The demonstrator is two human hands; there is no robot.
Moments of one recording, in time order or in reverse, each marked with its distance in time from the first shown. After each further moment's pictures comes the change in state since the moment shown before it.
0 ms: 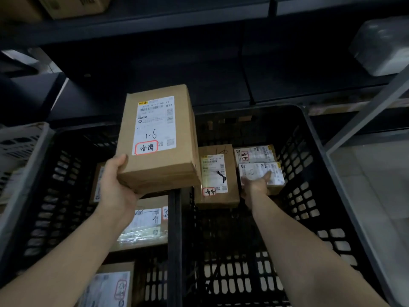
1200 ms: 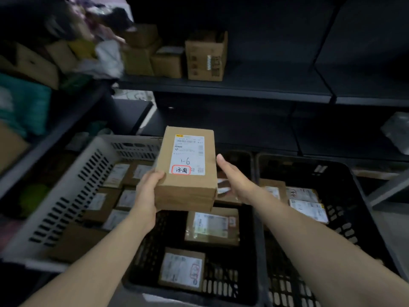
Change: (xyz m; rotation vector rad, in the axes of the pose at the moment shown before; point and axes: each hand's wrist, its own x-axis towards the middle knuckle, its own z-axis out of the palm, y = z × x) left_hand -0.073 0.132 -0.186 0.041 0.071 0.030; right_hand -0.327 -0.057 0.121 -0.419 -0.832 -0.553
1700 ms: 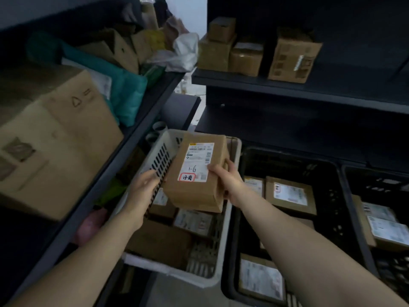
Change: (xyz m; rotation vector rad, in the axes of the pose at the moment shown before) left_hand 0.089 0.069 -0.263 0.317 0.115 0.033; right_hand 0.091 -0.042 0.269 0.200 0.092 0.059
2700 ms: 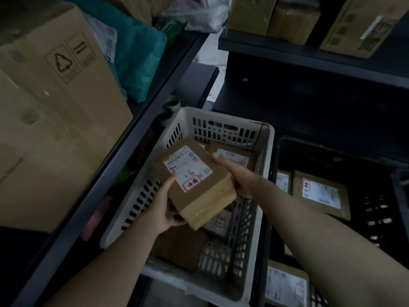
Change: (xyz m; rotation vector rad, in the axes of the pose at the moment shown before) left_hand 0.076 -0.073 0.000 -0.439 -0.182 -0.620; right_hand 0.079 0.013 0.041 -0.213 -0.298 0.233
